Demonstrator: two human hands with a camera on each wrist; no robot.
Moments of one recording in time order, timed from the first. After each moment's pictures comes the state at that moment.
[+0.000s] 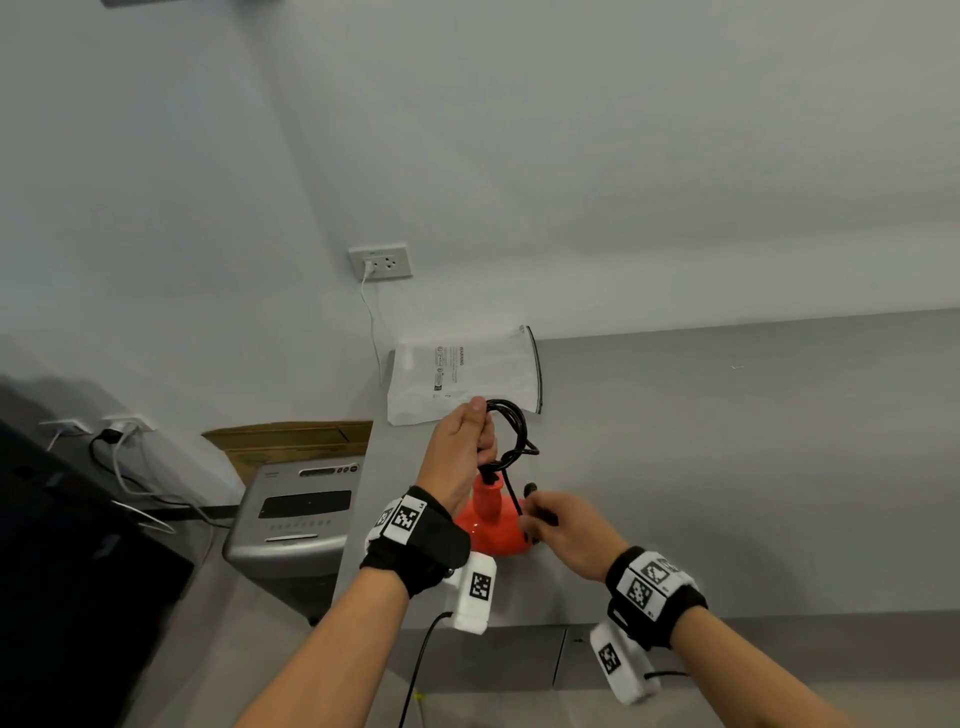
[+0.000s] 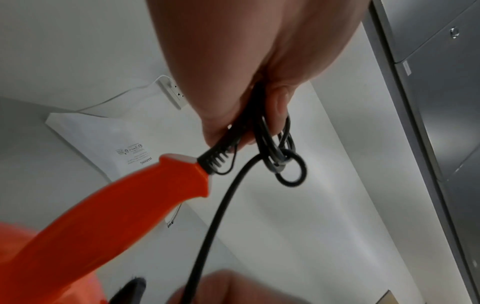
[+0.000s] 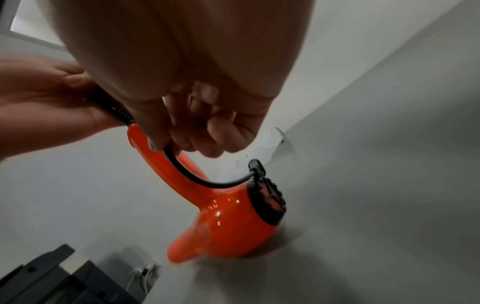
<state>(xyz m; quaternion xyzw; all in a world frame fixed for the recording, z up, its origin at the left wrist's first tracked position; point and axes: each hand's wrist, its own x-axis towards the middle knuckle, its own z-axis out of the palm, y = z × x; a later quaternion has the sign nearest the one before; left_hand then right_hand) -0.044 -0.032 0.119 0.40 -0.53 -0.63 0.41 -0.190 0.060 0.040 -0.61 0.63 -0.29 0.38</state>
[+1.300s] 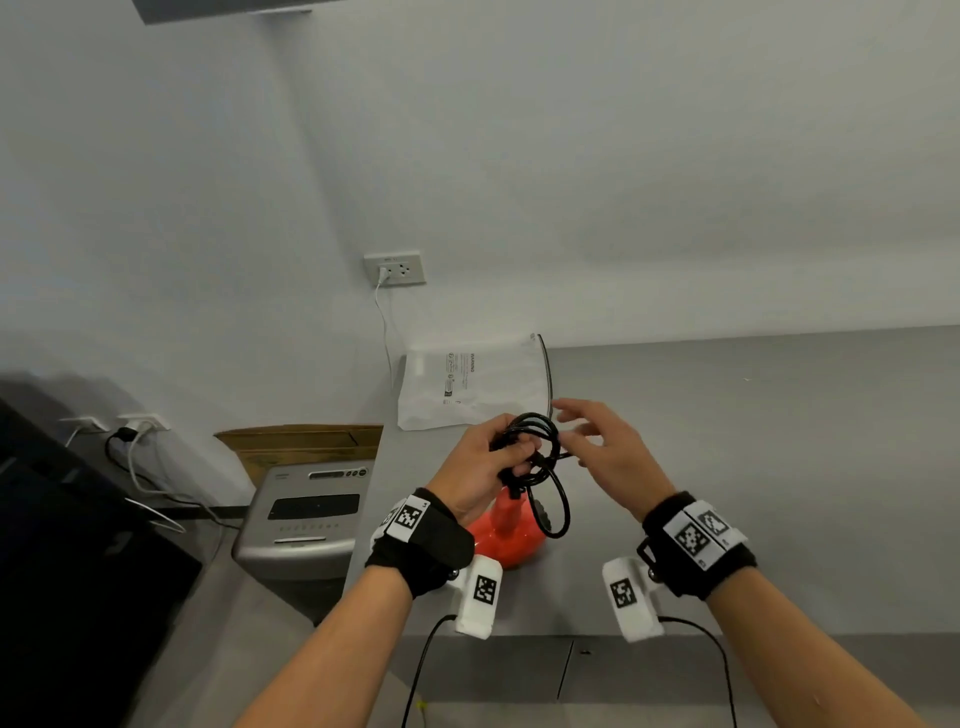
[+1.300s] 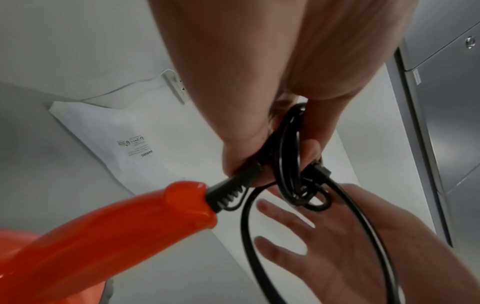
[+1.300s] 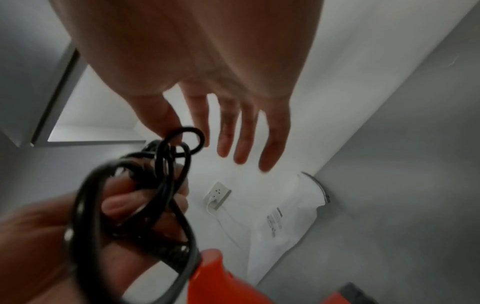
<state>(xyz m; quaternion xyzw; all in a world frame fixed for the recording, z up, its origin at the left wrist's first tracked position) -0.039 -0.024 0.127 0.33 -0.56 -0.70 0.31 -0.221 0.037 0.128 -0.53 0.63 -0.47 0.32</state>
